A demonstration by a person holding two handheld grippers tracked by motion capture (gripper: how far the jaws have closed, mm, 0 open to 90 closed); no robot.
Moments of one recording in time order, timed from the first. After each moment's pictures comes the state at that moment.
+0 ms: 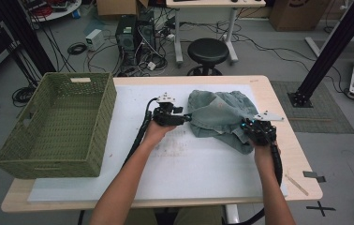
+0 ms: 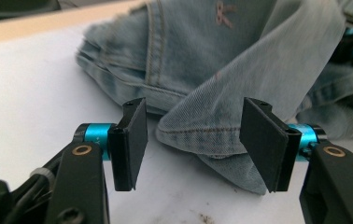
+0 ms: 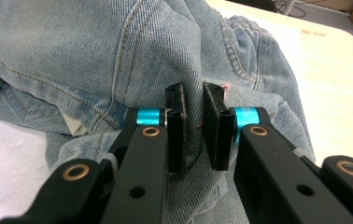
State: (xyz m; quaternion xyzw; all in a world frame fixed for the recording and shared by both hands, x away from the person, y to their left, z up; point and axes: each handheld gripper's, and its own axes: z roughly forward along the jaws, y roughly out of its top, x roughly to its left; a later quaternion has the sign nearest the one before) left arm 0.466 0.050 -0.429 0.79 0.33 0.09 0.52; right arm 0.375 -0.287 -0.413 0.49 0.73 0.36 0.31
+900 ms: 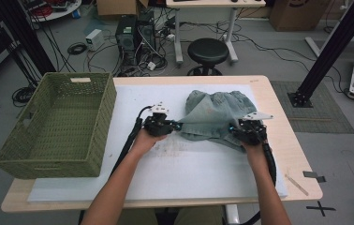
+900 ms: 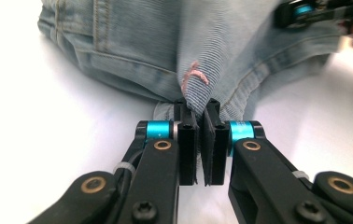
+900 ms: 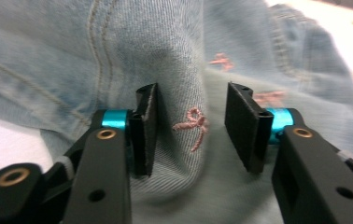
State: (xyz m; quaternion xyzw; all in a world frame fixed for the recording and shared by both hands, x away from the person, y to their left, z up) left arm 0.418 0.095 -0.427 0.80 0.29 0.05 0.52; right arm 0.385 -0.261 -0.422 0.47 0.76 0.35 0.26
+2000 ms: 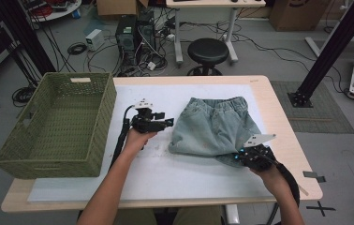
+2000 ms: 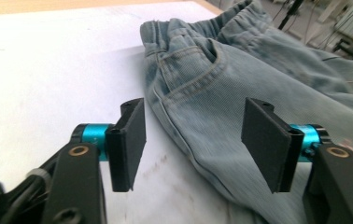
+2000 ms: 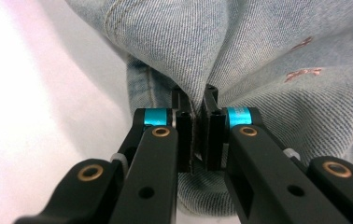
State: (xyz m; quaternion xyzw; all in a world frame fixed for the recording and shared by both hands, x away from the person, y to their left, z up) left arm 0.439 0.111 -0.423 0.75 0.38 0.08 0.53; right arm 0.310 -0.273 -0.416 0.35 0.87 0.32 0.16
